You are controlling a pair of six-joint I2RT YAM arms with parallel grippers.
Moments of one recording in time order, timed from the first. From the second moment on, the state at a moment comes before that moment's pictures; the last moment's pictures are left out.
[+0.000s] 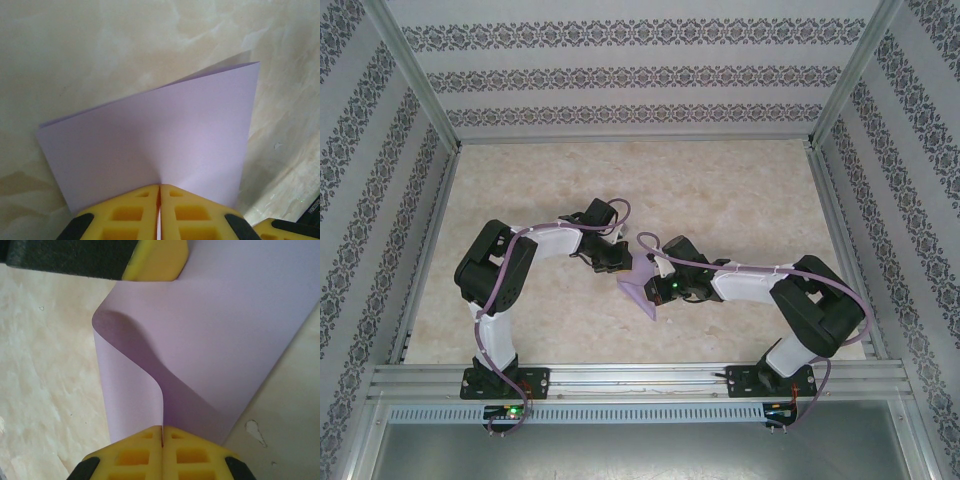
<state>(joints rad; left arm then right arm) -0.49 1.92 1.10 -0.39 0.53 -0.55 0.71 1.58 0.65 -0.04 -0.40 0.43</state>
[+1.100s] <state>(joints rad) -0.49 1.92 1.10 -0.39 0.53 -0.55 0.71 1.62 0.69 -0.07 -0.39 0.42</state>
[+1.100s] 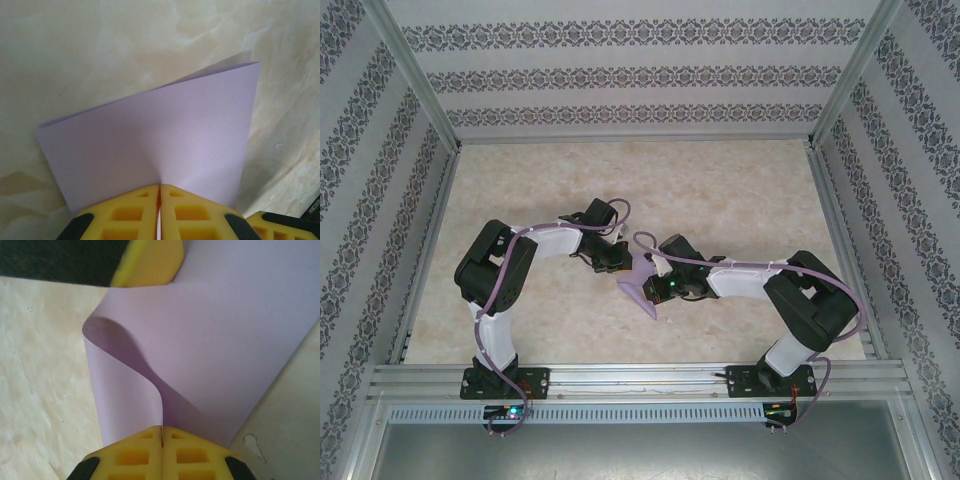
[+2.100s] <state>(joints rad) -0.46 1.52 0.91 -0.32 0.50 -0.53 0.71 1.65 0.69 -0.04 -0.39 0.42</state>
